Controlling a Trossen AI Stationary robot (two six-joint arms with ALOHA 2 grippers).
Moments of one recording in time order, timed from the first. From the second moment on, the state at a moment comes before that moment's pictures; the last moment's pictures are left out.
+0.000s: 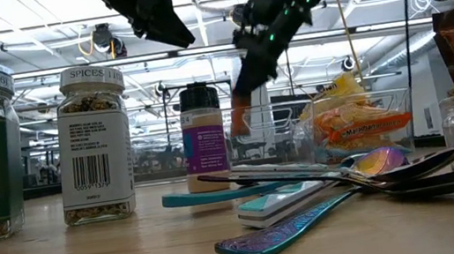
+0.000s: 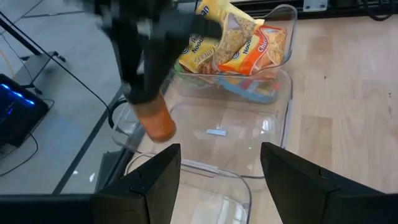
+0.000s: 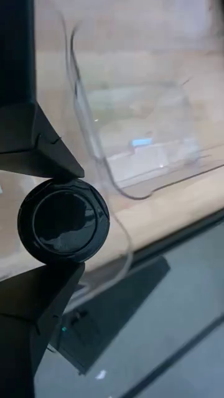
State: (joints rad) left arm 0.17 1.37 1.14 -0.34 -0.26 0.13; right arm -0.63 1.81 1.49 -0.44 -0.26 -0.21
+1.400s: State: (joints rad) left arm 0.17 1.37 1.15 -0.34 -0.26 0.13; right arm -0.23 1.43 1.49 -1.10 -0.07 -0.19
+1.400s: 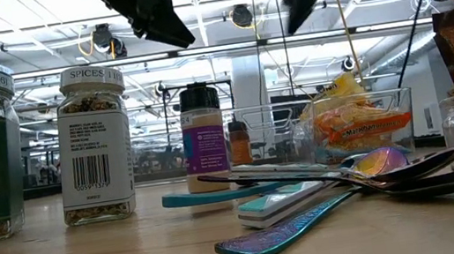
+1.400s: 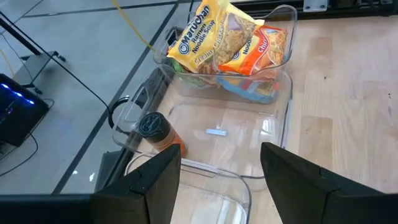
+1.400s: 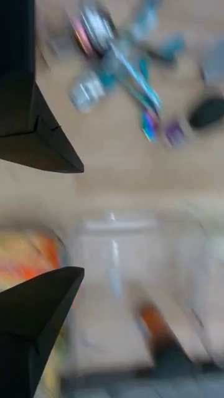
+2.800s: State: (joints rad) left arm 0.17 1.37 1.15 -0.34 -0.26 0.02; right arm 0.64 1.43 1.07 -0.98 0.05 0.86
